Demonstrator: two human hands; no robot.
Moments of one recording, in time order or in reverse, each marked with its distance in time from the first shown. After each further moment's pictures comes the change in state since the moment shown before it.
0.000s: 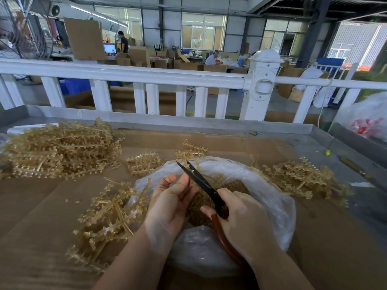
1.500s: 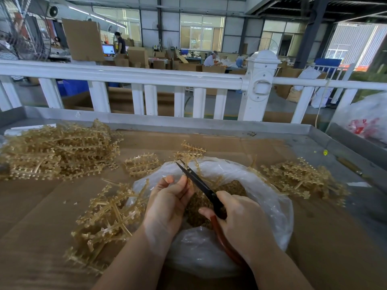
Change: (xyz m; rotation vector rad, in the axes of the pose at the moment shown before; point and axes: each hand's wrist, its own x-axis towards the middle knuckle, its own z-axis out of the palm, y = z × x) left_hand 0.003 0.000 -0.001 -0.009 -0.022 0.015; right_hand 0.001 0.002 -0.002 0.048 -0.074 -0.042
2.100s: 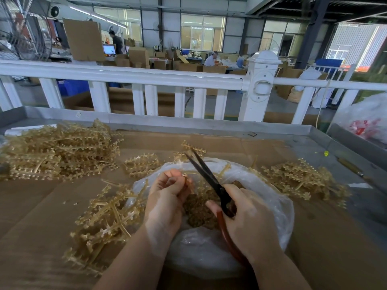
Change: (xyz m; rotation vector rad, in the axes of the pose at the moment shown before) left_hand -0.004 0.000 0.007 0.087 -0.039 0.146; right_hand -0.001 0.006 -0.001 0.023 0.220 0.031
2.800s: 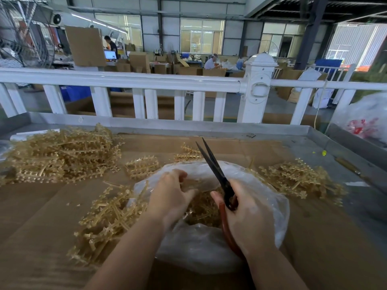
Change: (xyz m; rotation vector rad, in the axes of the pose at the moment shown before) left_hand -0.001 0.017 0.004 1.529 -0.082 0.266; right_hand -0.001 0.004 0.003 0.062 0.019 0.124
